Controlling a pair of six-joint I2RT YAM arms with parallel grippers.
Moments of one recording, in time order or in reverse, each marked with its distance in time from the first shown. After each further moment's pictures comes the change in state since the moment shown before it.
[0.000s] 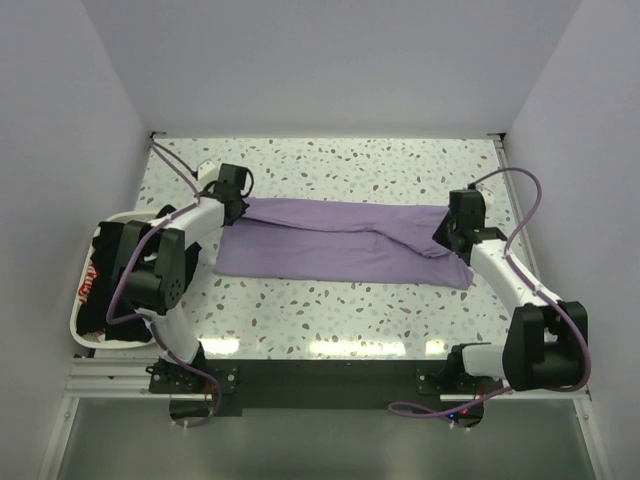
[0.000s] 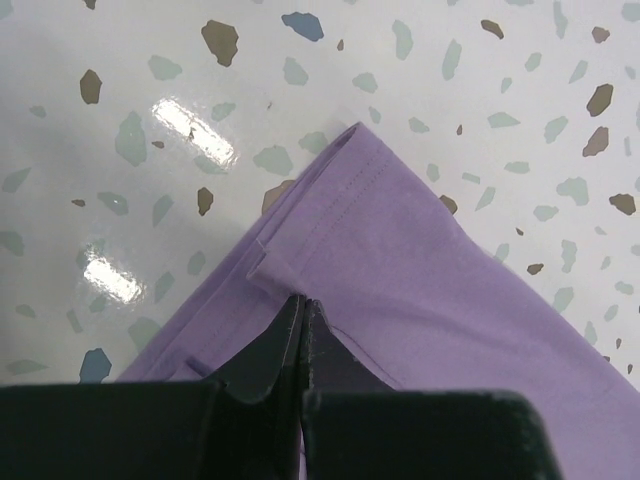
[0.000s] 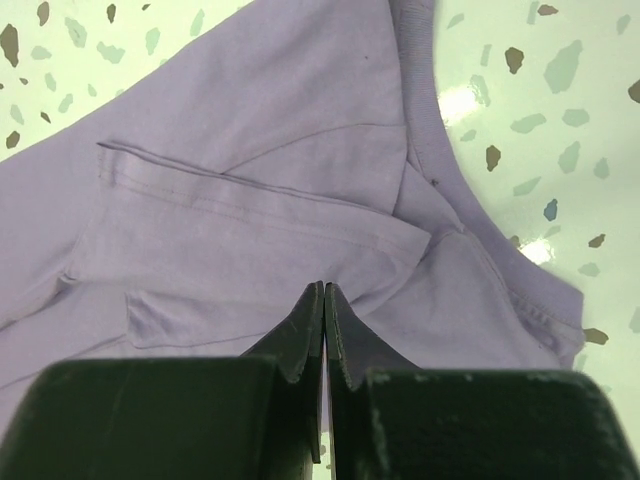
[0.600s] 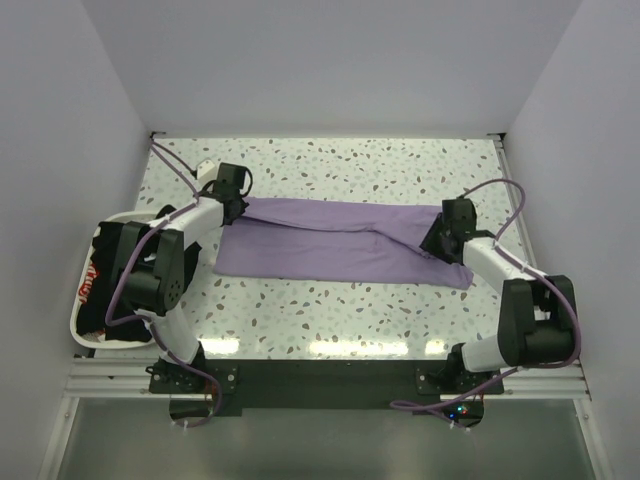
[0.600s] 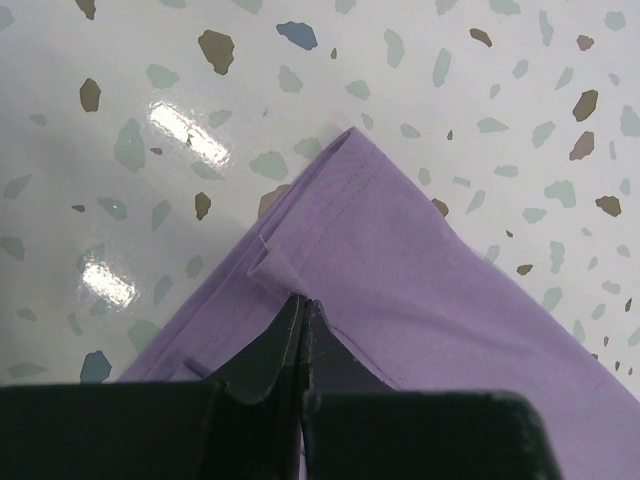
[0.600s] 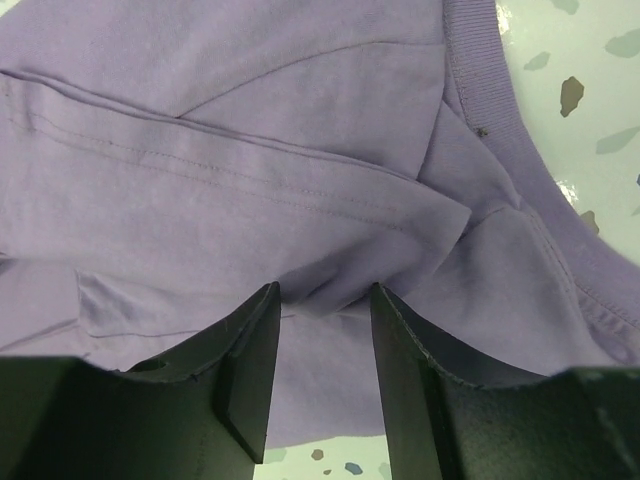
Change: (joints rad) left arm 0.006 -0.014 0.001 0.004 0.009 0.007; right arm -0.012 0.117 -0.055 0.053 -0.108 0.024
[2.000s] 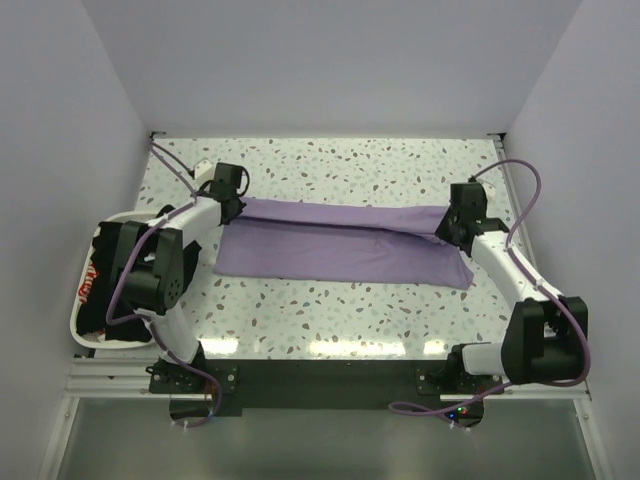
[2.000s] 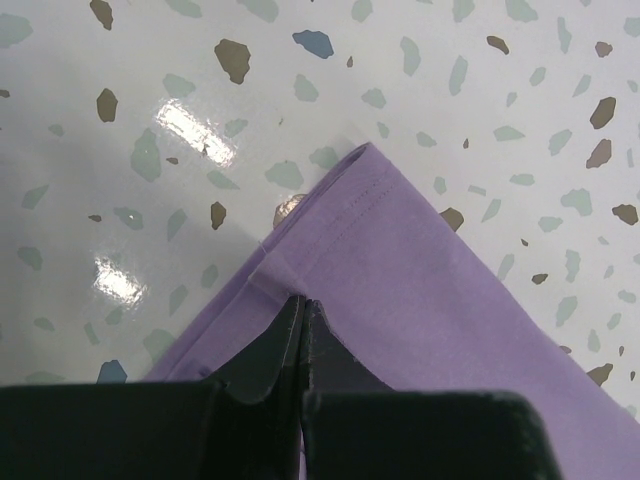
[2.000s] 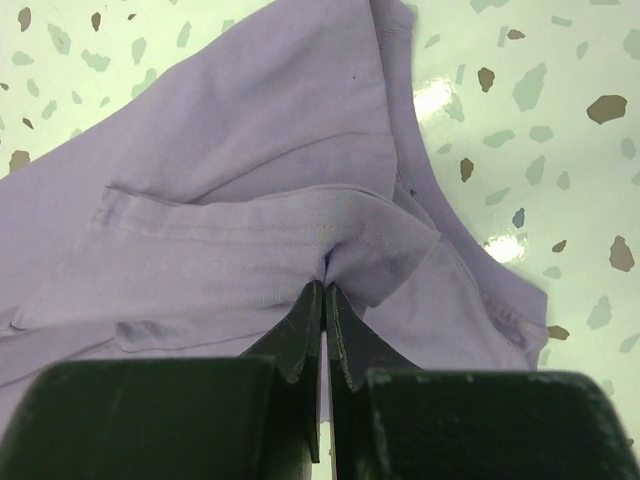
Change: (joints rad) left arm 0.021 0.005 0.000 0.000 0.008 0.018; right arm -0.002 -0.087 0.143 -0.147 0.134 -0.066
